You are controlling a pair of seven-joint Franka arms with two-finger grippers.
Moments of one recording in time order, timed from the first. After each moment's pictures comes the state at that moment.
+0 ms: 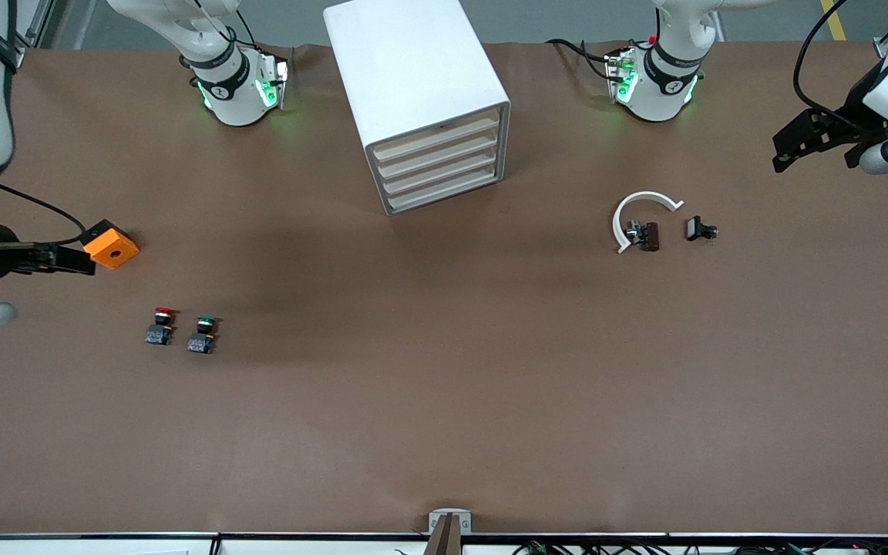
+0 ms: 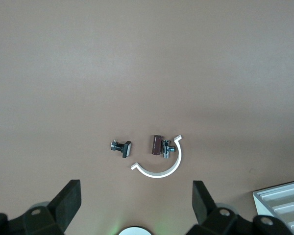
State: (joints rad) left arm 0.01 -0.12 -0.11 -1.65 0.01 1.51 -0.14; right arm 0.00 0.31 -0.09 -1.32 -0.01 1.46 -0.04
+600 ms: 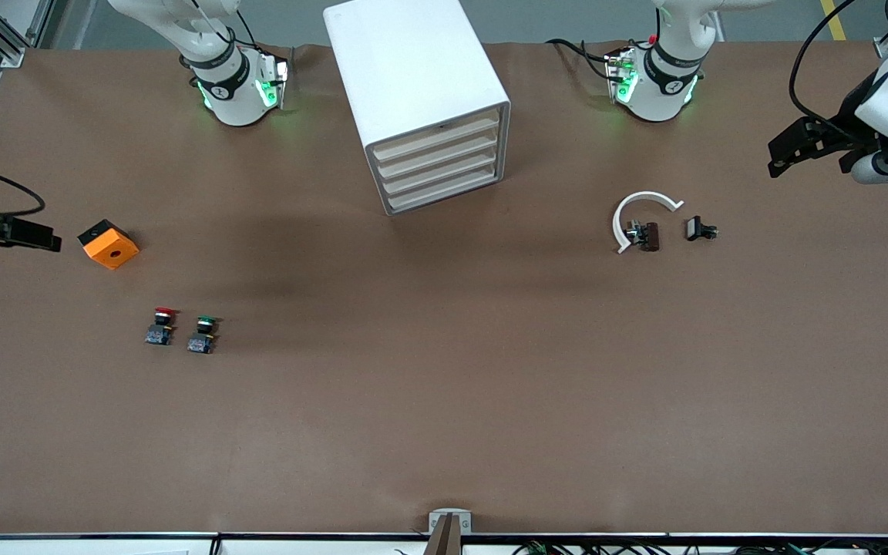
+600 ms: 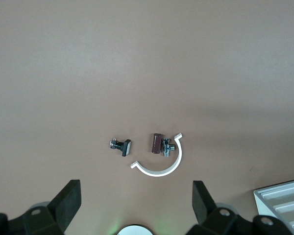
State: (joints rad) left arm 0.01 -0.11 -0.11 -1.66 0.01 1.51 -0.14; right arm -0.02 0.27 -0.08 -1.25 -0.01 1.33 -0.05
